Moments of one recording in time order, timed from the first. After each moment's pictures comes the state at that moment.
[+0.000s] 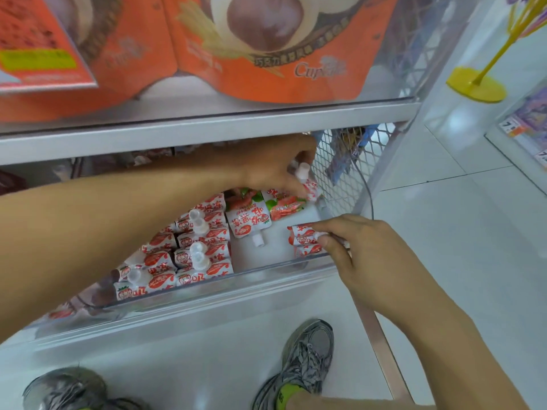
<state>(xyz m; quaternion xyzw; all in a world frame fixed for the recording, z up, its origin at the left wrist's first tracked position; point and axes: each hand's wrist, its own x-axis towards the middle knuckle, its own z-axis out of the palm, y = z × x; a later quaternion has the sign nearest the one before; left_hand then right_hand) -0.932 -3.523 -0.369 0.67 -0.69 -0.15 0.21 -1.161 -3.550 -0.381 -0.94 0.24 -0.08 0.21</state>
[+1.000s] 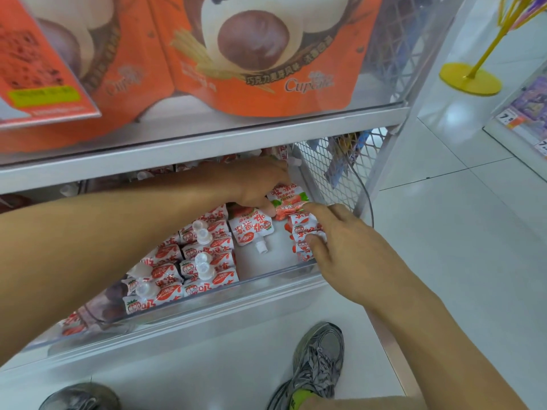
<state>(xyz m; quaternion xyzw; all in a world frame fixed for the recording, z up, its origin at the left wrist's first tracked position) -0.907 -3.532 -0.402 0.69 -0.71 -0.14 -0.05 -1.140 -3.544 -0.392 -0.95 0.26 -0.06 0.18</state>
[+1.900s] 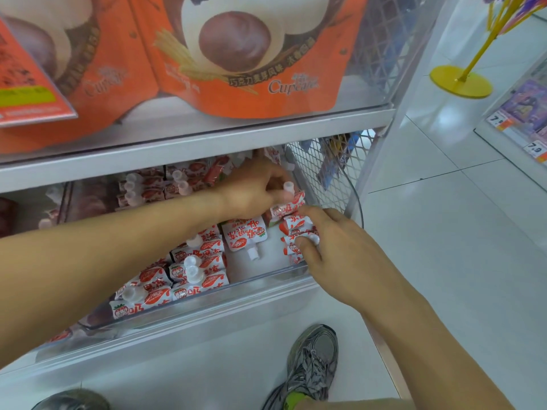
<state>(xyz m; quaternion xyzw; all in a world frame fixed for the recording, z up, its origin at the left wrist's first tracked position) -0.940 -3.512 -0.395 0.75 -0.56 -0.23 0.26 -1.140 -3.543 -0.392 -0.94 0.27 -0.09 0.19</state>
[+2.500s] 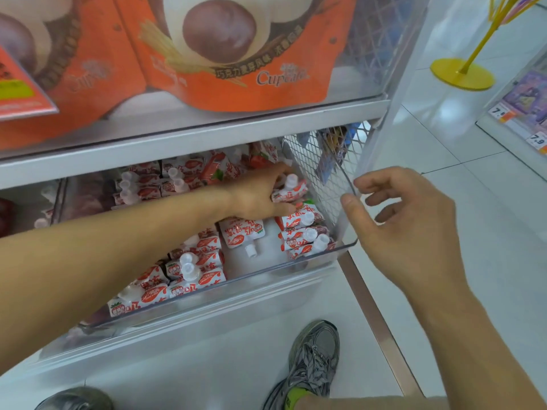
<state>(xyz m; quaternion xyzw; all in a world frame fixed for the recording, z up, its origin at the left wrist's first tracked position) -0.941 -3.523 -0.414 0.74 -0.59 -0.27 0.17 -1.168 -3.561 -0.358 -0.81 0.38 -0.36 0.27</state>
